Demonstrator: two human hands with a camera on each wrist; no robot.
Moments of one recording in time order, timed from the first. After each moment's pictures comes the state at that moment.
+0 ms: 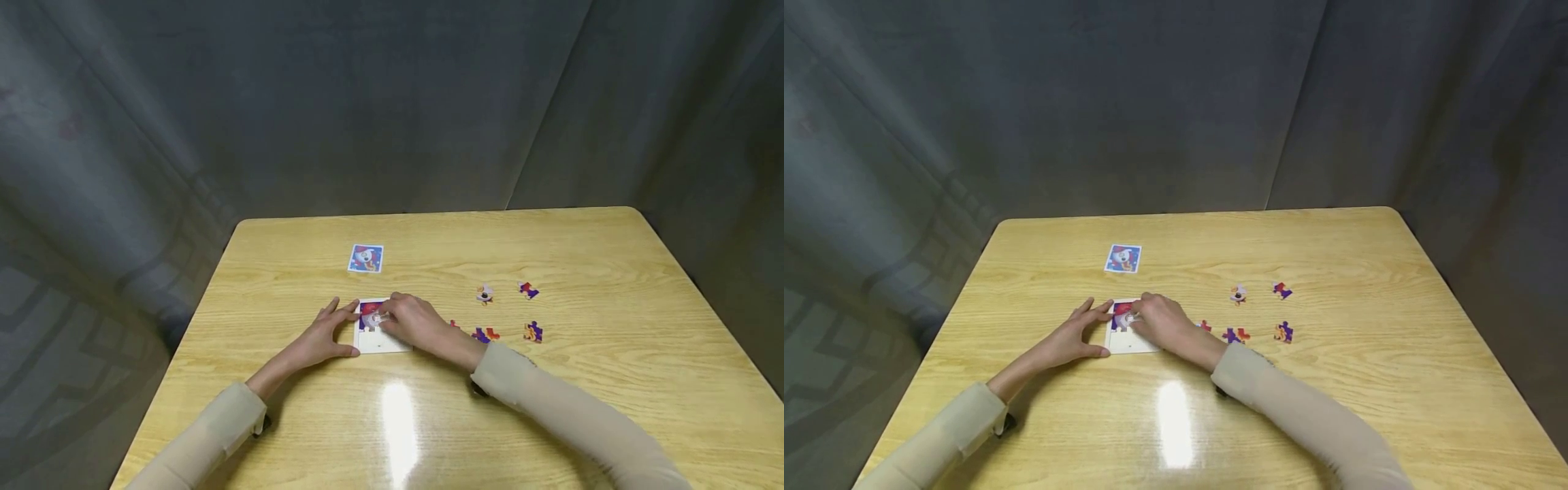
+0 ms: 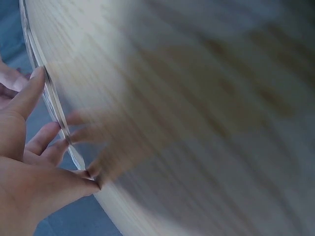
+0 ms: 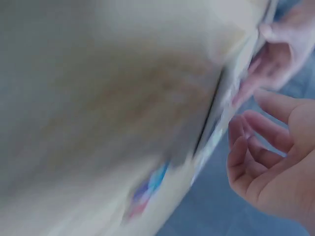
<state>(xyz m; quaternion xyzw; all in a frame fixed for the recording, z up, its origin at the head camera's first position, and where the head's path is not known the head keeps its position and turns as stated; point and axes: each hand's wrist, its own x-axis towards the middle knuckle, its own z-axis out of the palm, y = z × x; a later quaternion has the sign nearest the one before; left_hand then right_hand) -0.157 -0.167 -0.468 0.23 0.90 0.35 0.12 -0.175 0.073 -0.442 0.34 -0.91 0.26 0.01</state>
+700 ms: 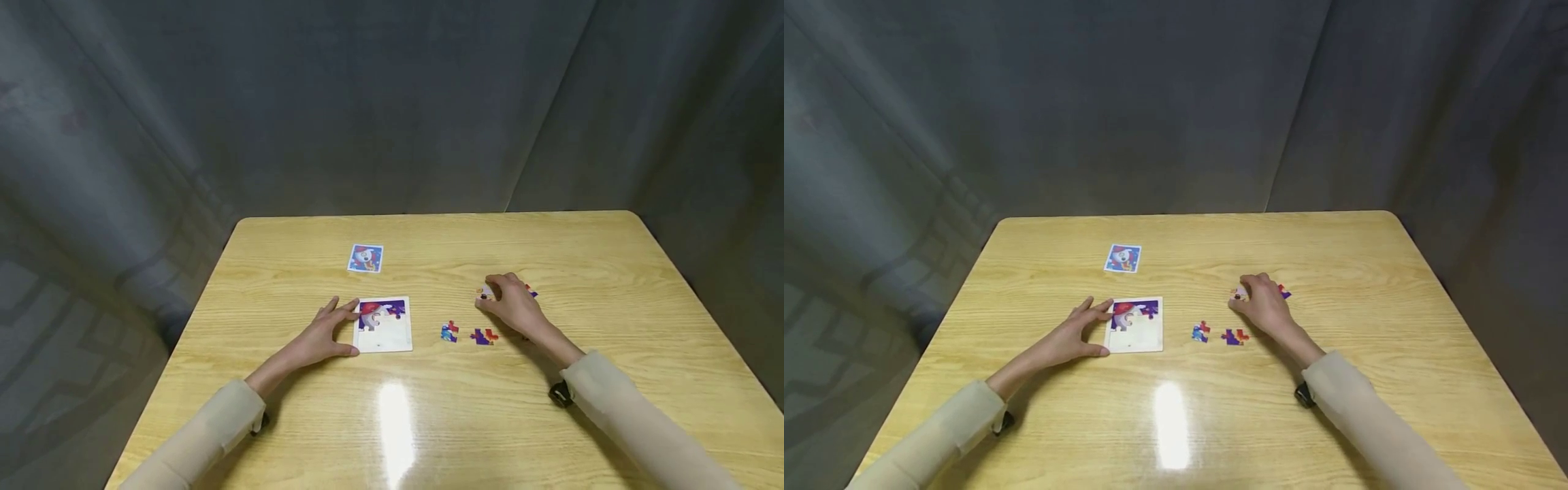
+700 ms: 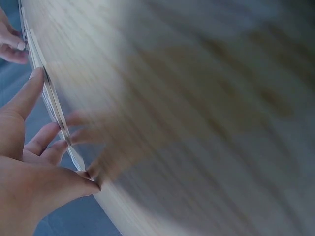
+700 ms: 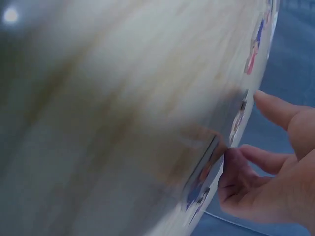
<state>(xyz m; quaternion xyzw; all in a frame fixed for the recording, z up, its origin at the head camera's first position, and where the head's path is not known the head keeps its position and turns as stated) -0.159 -0.164 -0.469 0.23 0.90 0.34 0.12 -0.191 0.231 -0.454 0.09 -0.95 0.31 -0.01</state>
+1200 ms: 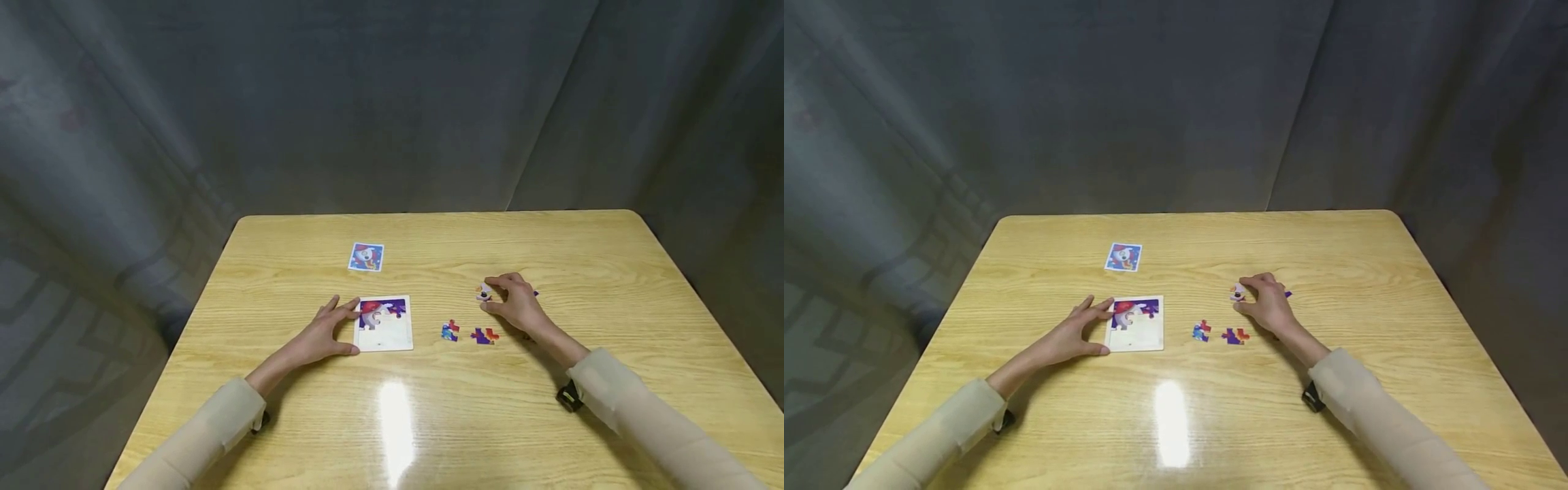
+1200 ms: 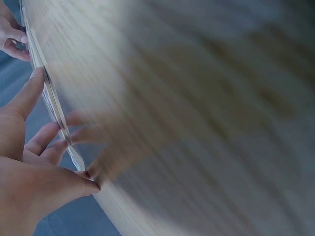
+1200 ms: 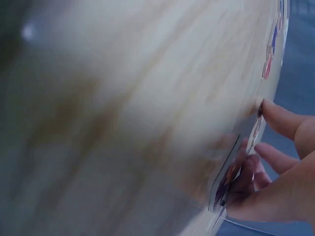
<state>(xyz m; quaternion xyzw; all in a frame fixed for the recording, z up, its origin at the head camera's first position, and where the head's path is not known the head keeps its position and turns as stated) -0.160 -0.165 -0.469 0.23 0.90 0.35 0.12 -0.190 0.241 -0.466 0.10 -0.92 0.37 0.00</state>
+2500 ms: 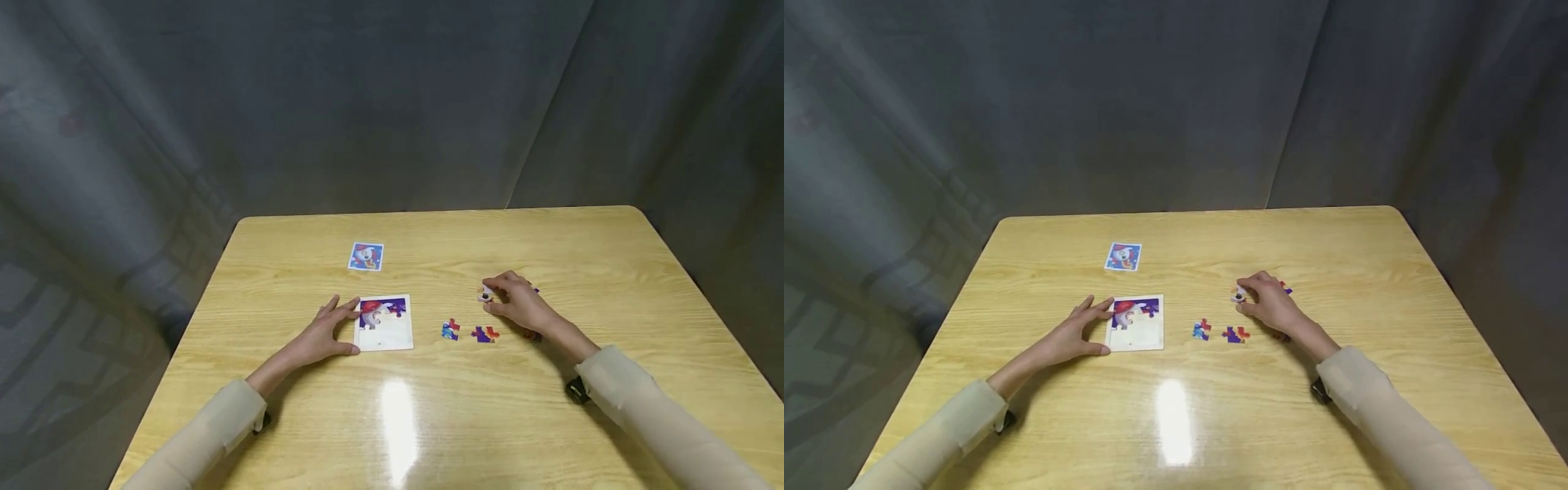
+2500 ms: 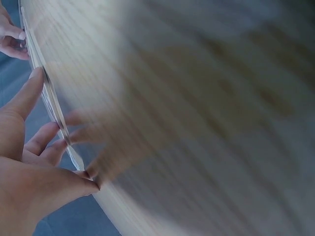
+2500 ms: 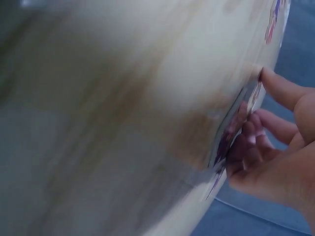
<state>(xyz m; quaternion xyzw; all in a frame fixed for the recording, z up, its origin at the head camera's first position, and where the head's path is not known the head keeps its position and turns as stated) -0.160 -0.165 -0.471 0.23 0.90 0.34 0.12 -0.195 0.256 -0.463 0.21 -0.92 0.32 -0.01</state>
